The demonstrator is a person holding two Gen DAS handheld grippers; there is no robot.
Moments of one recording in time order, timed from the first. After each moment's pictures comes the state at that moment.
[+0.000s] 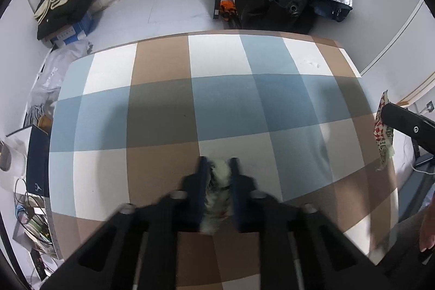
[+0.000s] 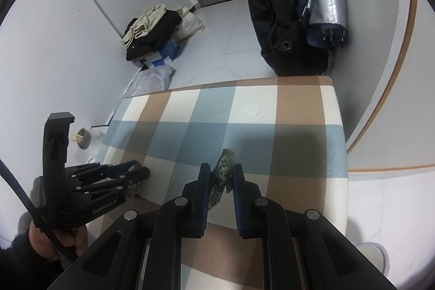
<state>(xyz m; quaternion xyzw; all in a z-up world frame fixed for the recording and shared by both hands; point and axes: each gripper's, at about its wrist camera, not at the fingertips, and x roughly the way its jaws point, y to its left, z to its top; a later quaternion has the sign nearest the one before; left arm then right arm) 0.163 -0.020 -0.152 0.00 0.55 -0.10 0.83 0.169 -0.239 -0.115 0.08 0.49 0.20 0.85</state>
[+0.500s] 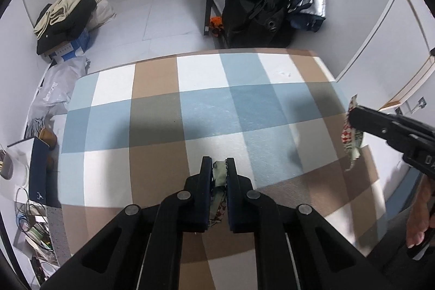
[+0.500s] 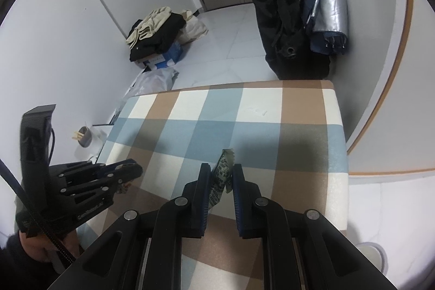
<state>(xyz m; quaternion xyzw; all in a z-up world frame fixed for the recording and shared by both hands) 0.141 -0.032 -0.124 0.01 0.51 -0.13 0.85 0.149 -0.231 -0.106 0.07 0.47 0.20 0.86</state>
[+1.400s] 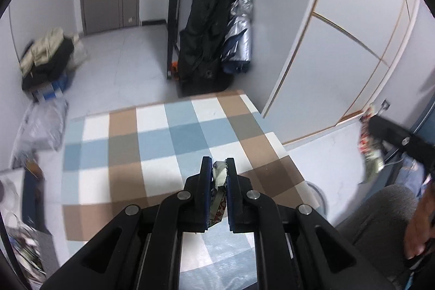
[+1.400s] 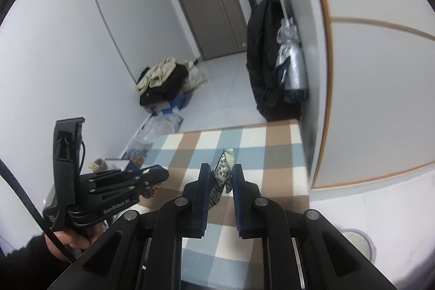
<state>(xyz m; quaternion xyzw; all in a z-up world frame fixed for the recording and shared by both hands) 0.072 -0.066 -0.038 0.01 0.40 -0.22 0.89 0.017 -0.277 0.016 0.10 0.34 0.17 0.92</state>
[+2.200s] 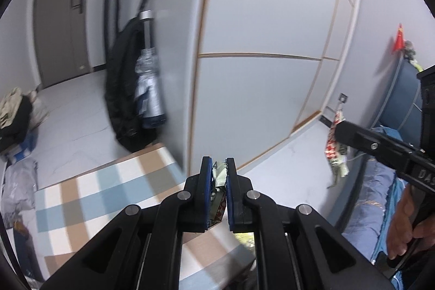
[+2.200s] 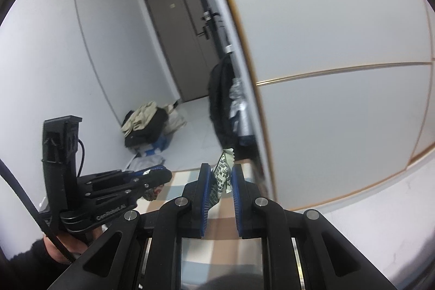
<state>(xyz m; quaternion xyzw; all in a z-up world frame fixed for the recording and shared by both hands) 0.034 -0.182 0.040 0.03 0.32 -0.34 0.88 -0.044 -0.384 0.080 0.13 0.26 0.09 0.95</state>
